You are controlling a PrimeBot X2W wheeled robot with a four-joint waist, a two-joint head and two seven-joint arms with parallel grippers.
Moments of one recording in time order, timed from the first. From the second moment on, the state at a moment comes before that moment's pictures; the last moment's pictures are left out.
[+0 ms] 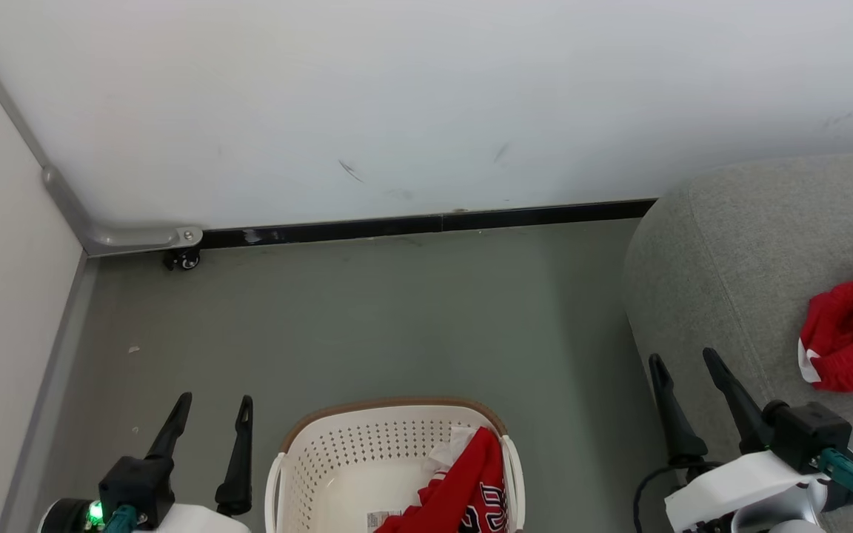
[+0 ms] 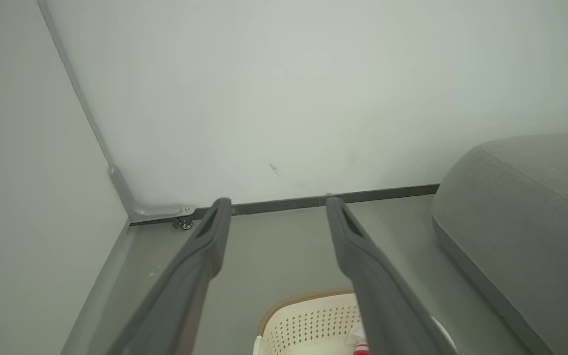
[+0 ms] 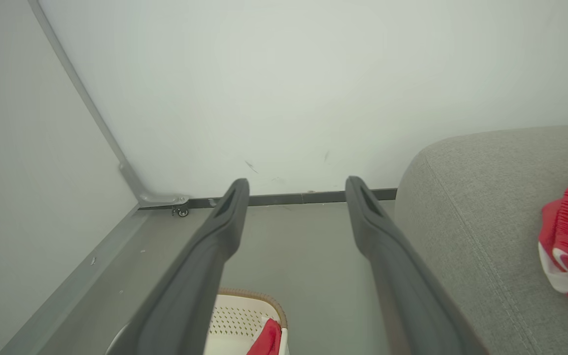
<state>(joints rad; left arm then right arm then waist) -0.03 0.35 -0.39 0.19 -0.43 0.26 -0.26 -0.02 -0.05 0.01 0.26 0.19 0.13 -0.10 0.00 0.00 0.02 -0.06</state>
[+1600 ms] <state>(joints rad) -0.38 0.30 -0.61 0.43 -0.31 0.04 -0.14 -0.07 -0.04 -0.10 0.05 0.17 0.13 -0.16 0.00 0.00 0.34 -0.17</state>
